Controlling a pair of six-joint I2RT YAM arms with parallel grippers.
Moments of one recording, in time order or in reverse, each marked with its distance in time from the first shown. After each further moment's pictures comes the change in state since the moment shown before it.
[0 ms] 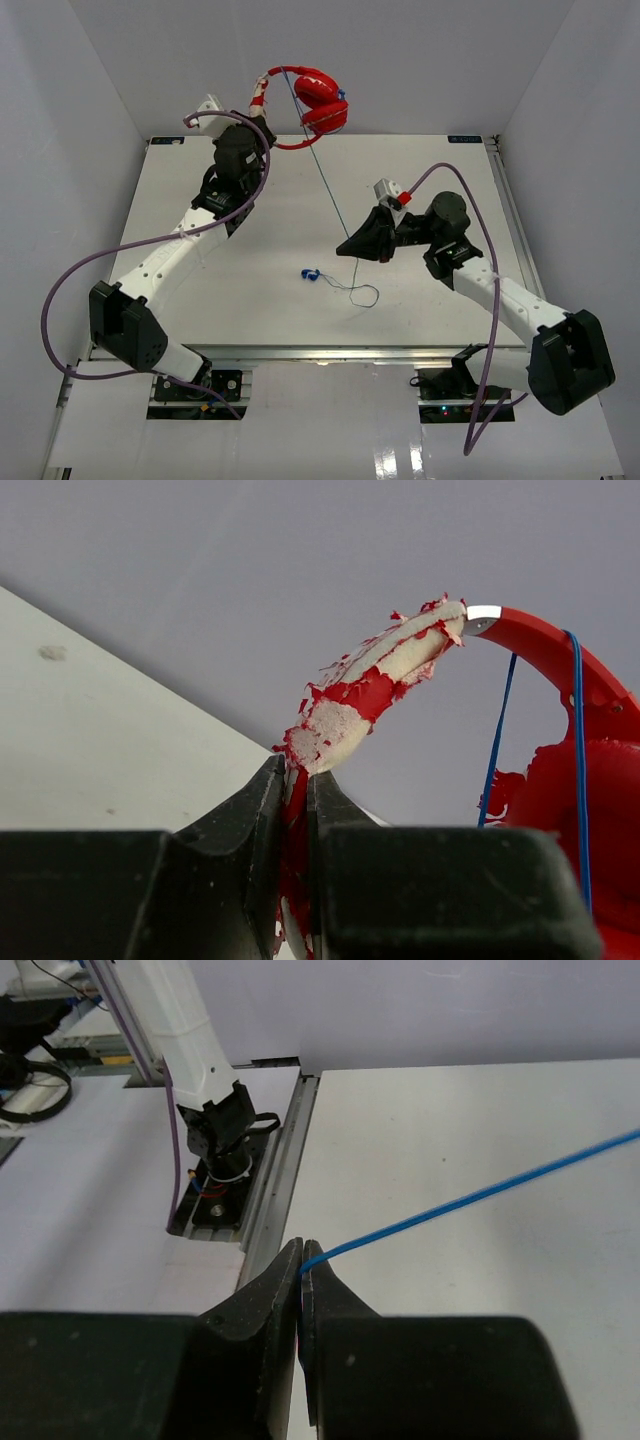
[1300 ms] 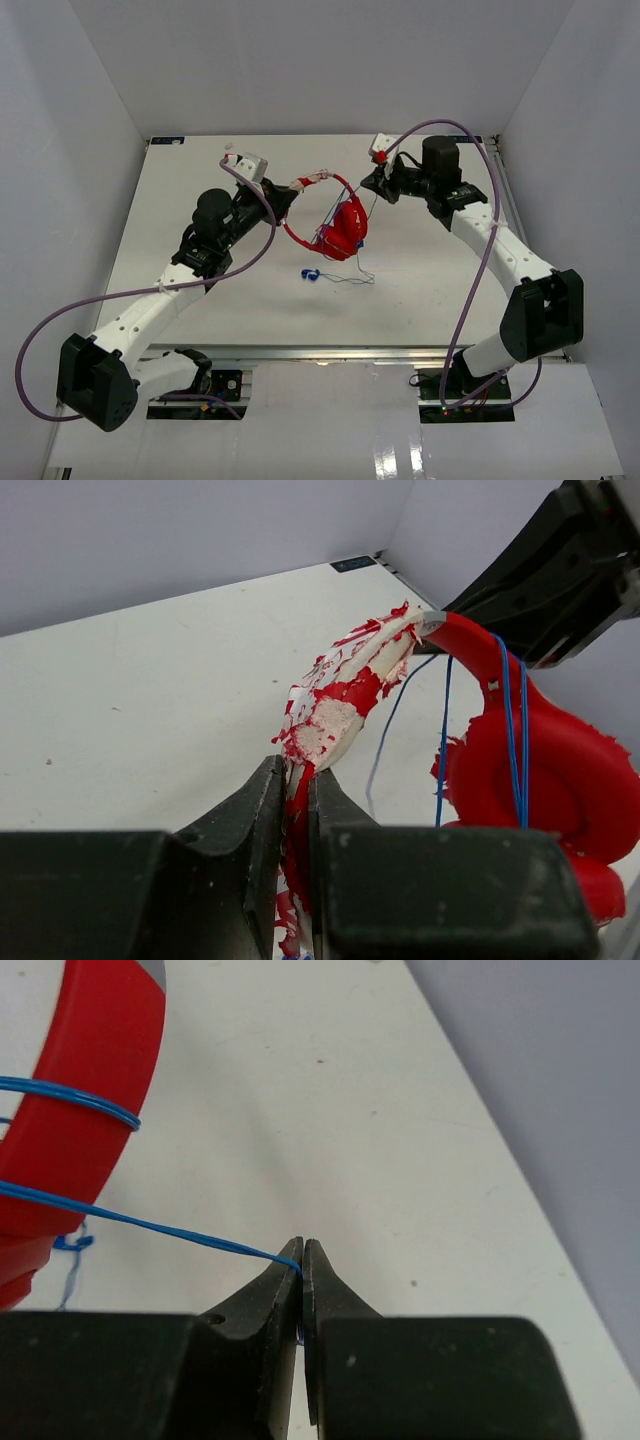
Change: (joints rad) left arm 0.017 -0.340 -0.515 0.131 0.847 0.480; right arm -0.166 0.274 0.474 -0.758 0.512 -0.814
